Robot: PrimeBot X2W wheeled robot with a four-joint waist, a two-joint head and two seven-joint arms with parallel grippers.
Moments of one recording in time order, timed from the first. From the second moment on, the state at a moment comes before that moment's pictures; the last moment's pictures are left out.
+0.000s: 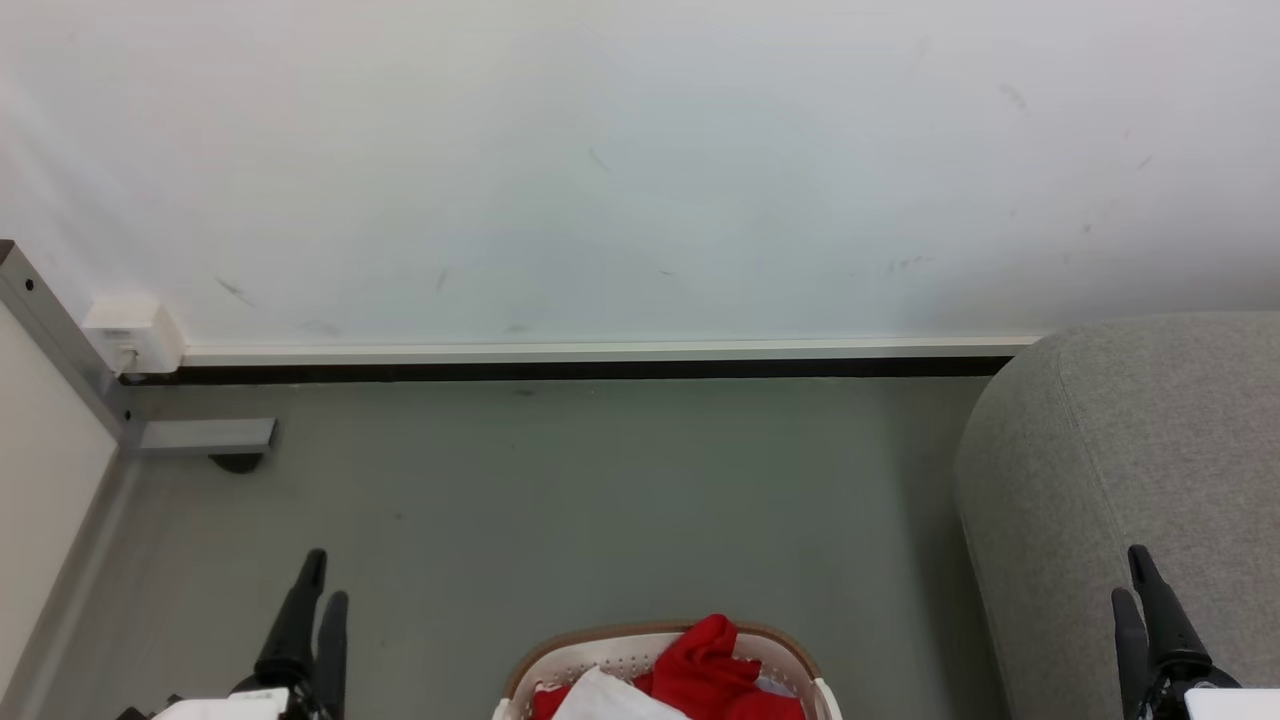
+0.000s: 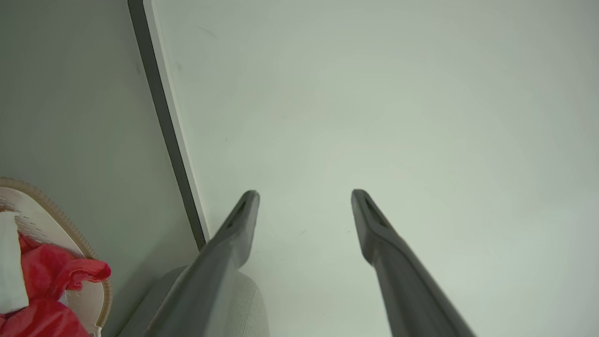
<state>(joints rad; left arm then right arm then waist) -0.07 0.04 0.10 0.28 -1.60 -0.13 0.10 -0.07 -0.03 -0.10 0.28 1.61 0.13 0.10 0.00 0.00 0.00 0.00</state>
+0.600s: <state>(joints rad) -0.06 0.04 0.06 0.25 -1.32 -0.08 0.02 -0.04 -0.04 -0.07 0.21 1.22 0.13 0.02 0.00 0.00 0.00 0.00</state>
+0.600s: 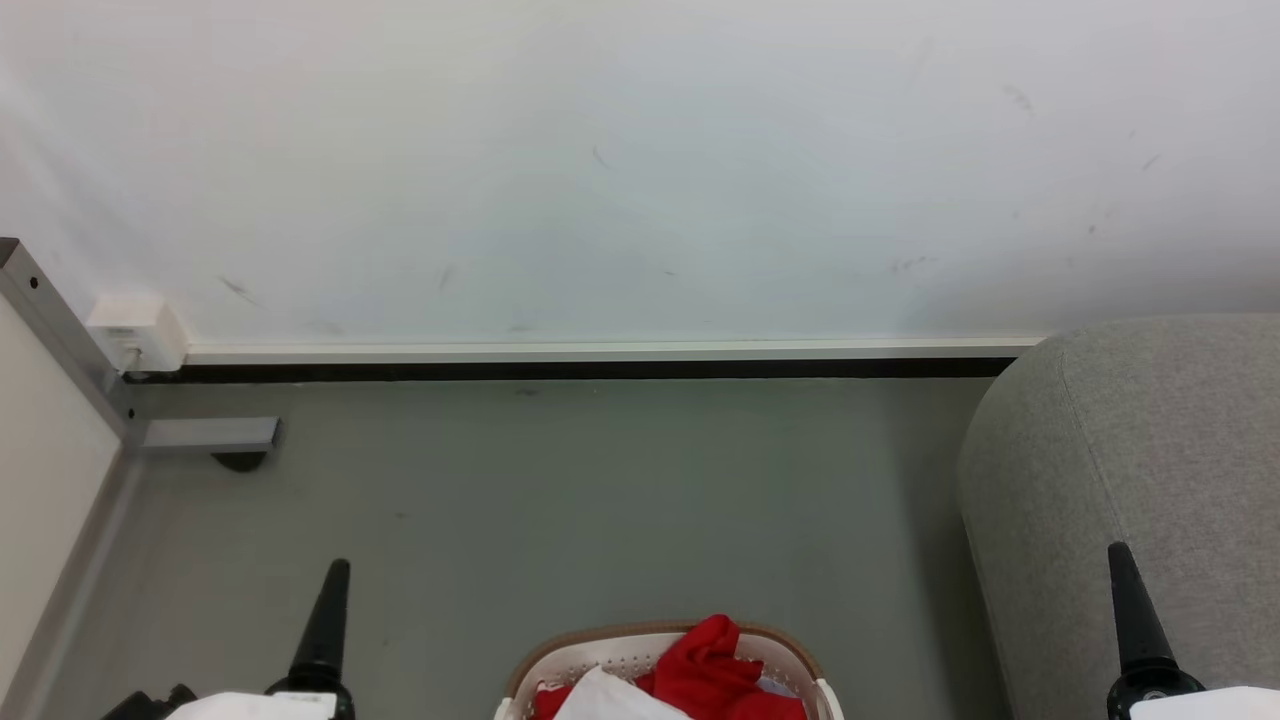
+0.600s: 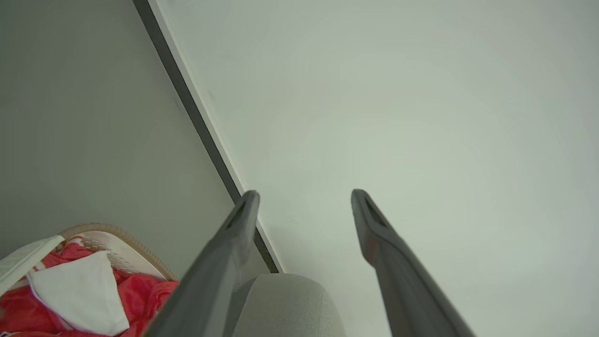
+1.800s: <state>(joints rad) -0.02 0.04 -0.01 0.20 -0.73 -0.02 -0.11 -0.01 -0.06 0.01 0.17 0.54 0.13 -0.11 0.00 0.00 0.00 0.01</state>
